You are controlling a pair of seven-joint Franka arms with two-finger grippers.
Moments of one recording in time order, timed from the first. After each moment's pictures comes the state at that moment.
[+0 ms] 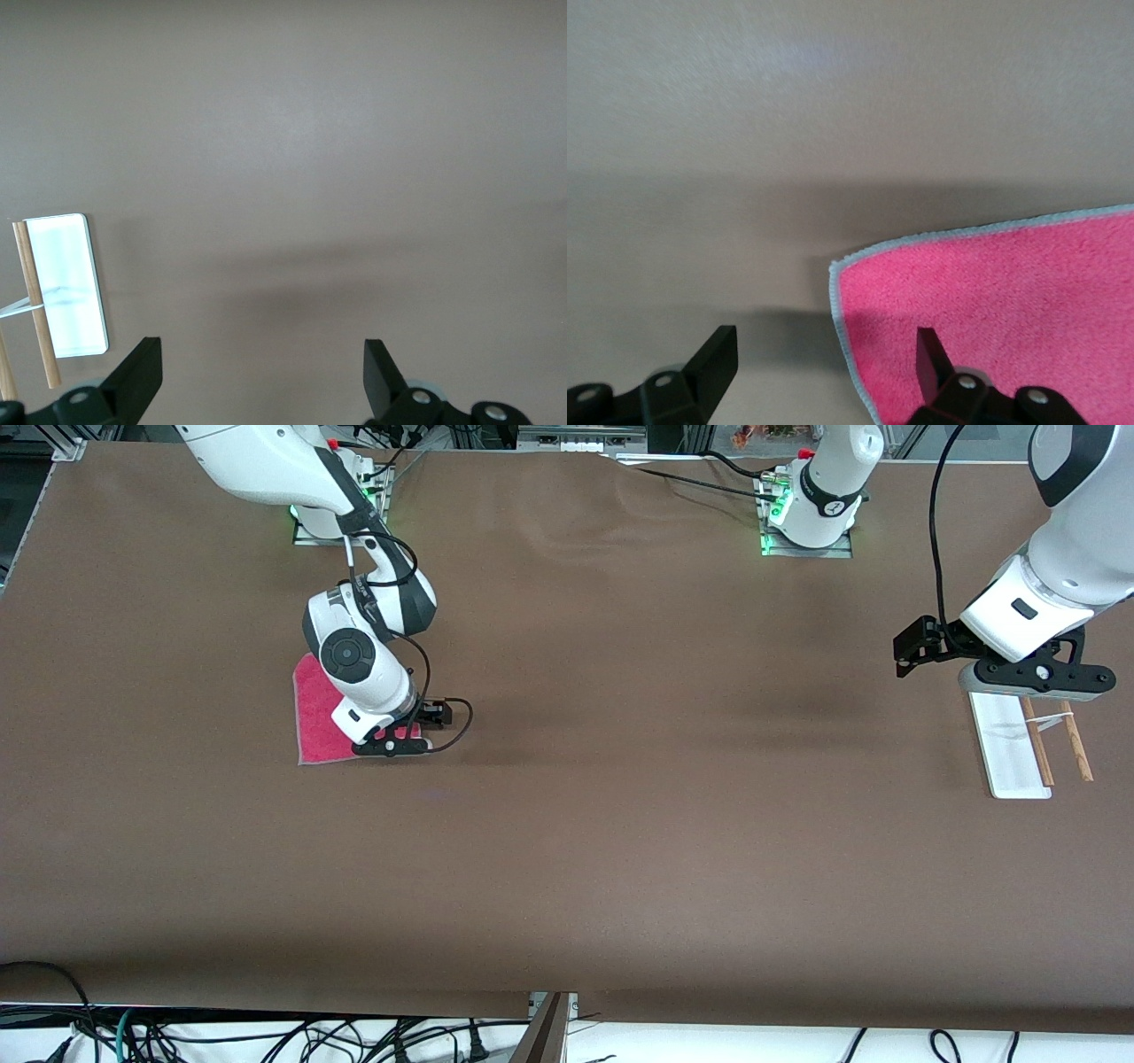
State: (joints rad) left arm -0.07 0.01 -0.05 -1.70 0.04 1.71 -0.03; right arm 0.40 0.46 0.05 -2.09 -0.01 2.47 0.41
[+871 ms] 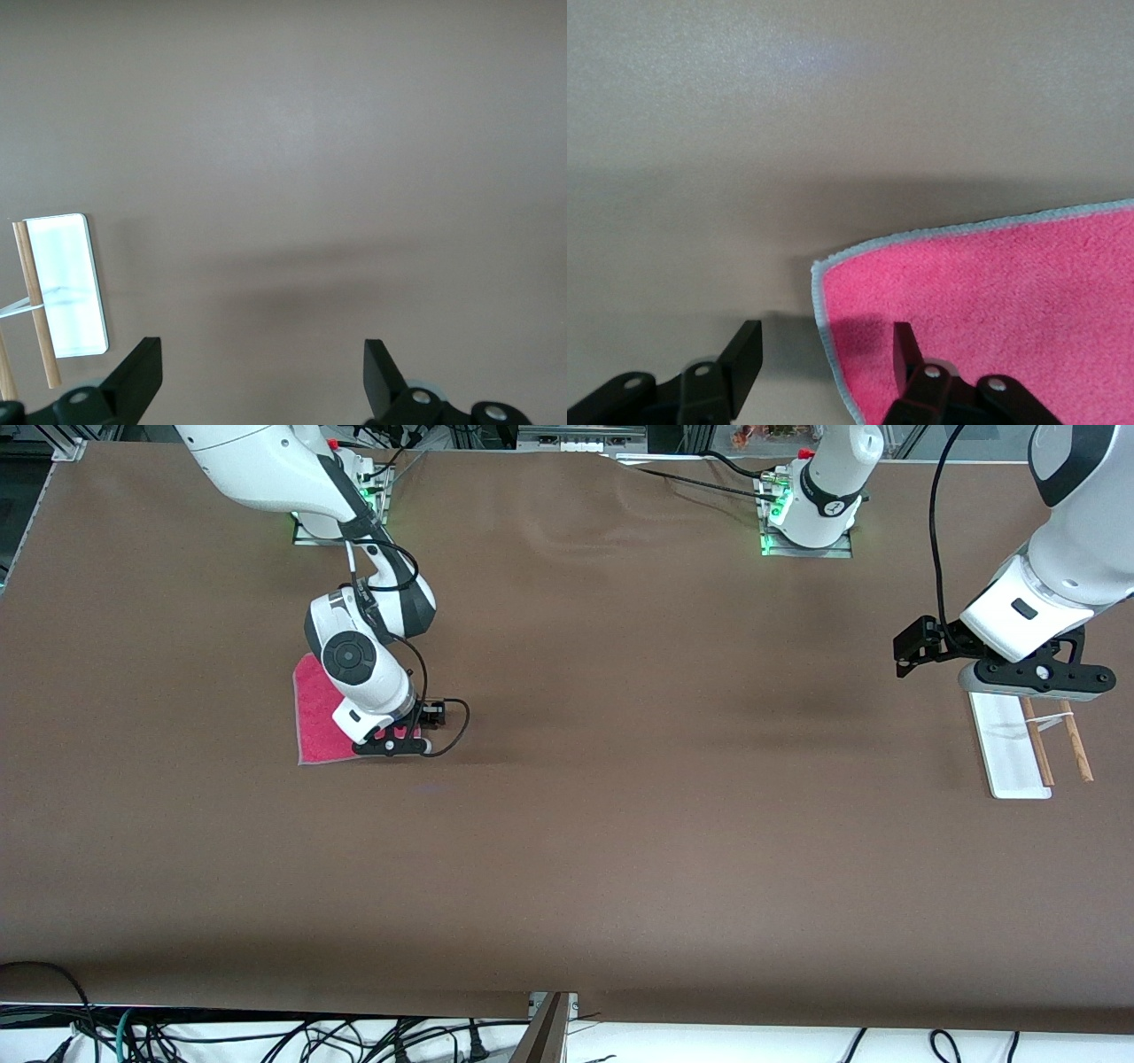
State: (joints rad) left arm -0.07 0.01 -0.05 -1.70 0.04 1.71 -0.03; right arm 0.40 0.47 0.04 -2.10 -0.02 2.49 0.41
